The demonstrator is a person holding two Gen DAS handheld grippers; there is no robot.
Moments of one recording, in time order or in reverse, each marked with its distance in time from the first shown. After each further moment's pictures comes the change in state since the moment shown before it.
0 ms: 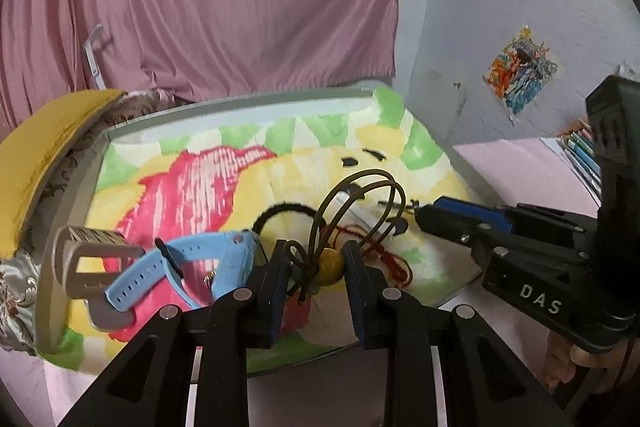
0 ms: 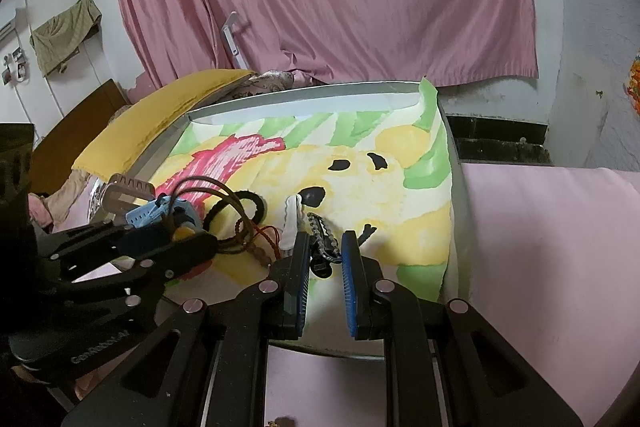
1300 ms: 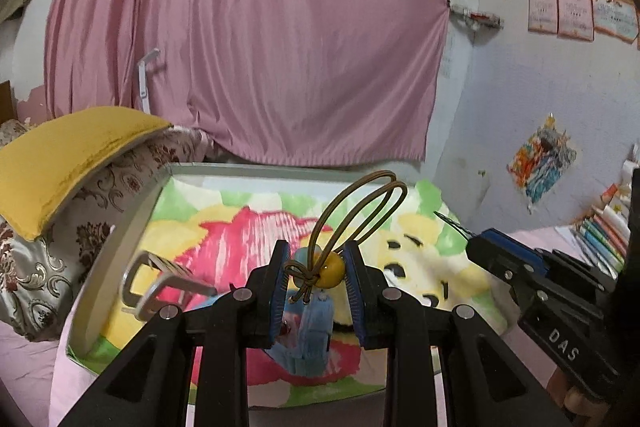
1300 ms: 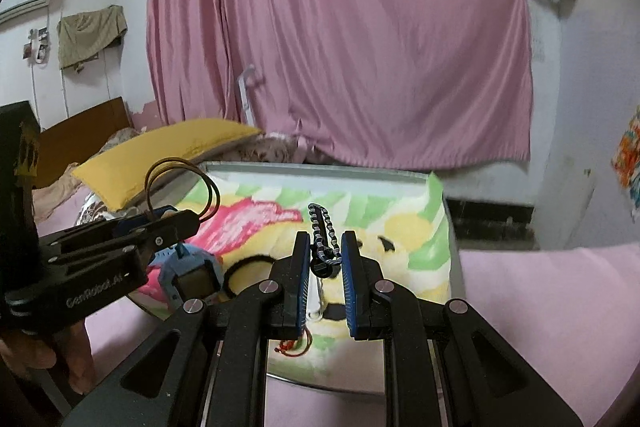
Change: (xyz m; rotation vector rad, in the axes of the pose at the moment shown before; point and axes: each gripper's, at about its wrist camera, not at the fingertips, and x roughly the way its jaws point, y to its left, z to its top) left arm -0.032 0.040 -0.003 -0.163 -0.278 0.059; right arm -0.046 0.034 0.006 -0.131 -0.245 -0.049
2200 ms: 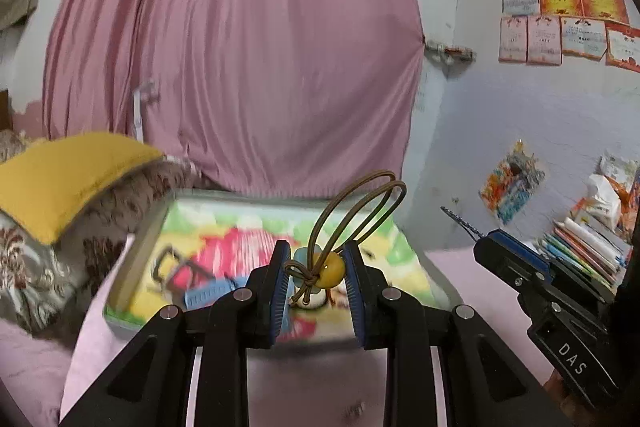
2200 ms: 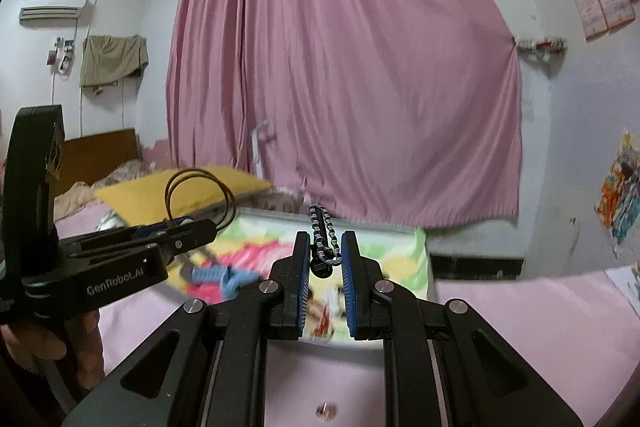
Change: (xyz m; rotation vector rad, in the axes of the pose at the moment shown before) left arm -0.079 -0.015 -0.006 -0.002 -0.172 -0.056; right arm -0.102 0.028 -0.008 -0.090 -0.278 -0.026
